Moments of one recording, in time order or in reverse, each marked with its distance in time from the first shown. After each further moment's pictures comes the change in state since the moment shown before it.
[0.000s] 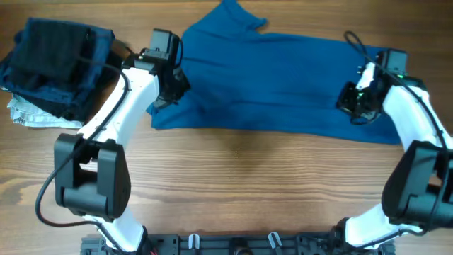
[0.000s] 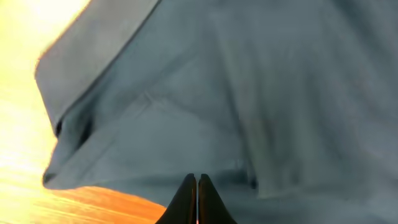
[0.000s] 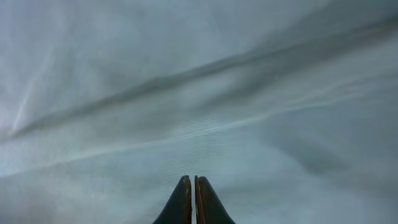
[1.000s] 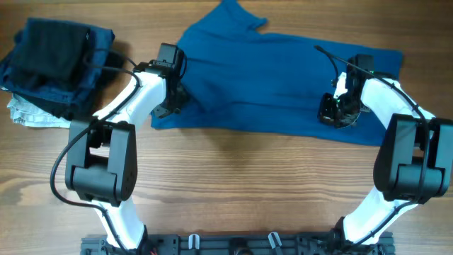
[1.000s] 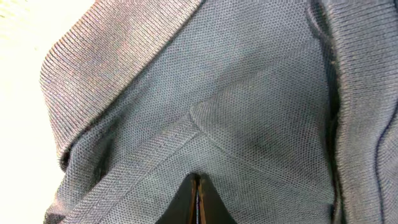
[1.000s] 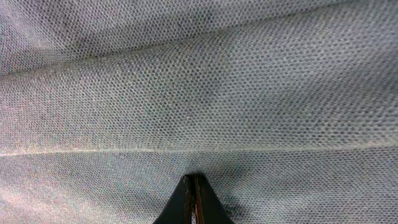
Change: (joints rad) left arm 0.000 0.108 -0.065 0.067 -0.109 -0.015; right arm 0.080 0.169 0.021 -0.061 0.021 -0.034
